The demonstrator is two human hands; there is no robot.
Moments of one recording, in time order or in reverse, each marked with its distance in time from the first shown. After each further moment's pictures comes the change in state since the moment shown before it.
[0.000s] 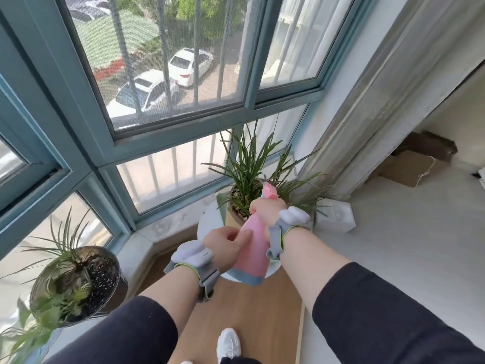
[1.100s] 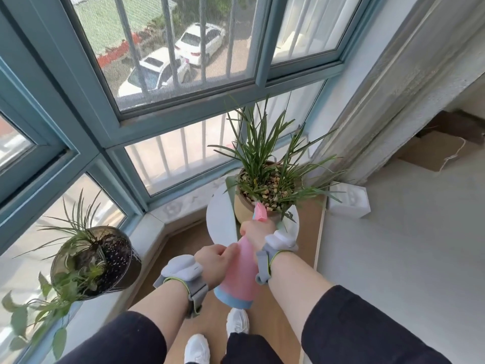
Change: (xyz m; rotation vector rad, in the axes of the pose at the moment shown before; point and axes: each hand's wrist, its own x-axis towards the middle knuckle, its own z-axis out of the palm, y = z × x) left_hand -0.016 -0.053 0.021 0.076 -0.078 -0.228; right_hand 0.003 0.064 0.070 0.099 -0.111 0.045
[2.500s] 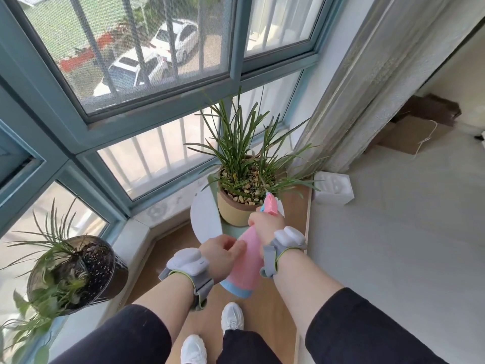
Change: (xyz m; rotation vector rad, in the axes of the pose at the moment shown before) left_hand 0.000 0.034 0.020 0.056 -0.083 0.148; right_hand -0.006 0.017 -0.050 0.296 0.151 0.028
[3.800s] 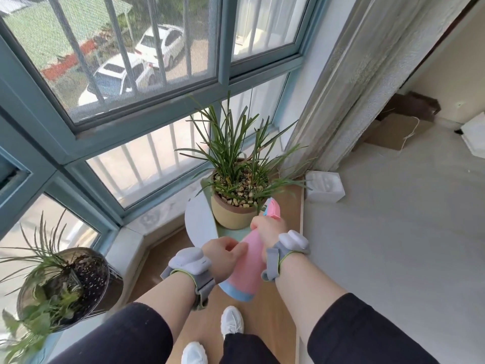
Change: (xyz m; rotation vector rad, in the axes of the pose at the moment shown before) left_hand -0.001 0.011 -0.004 0.019 -0.059 0.032; right_hand -0.004 0.005 -0.007 -0.004 0.040 0.060
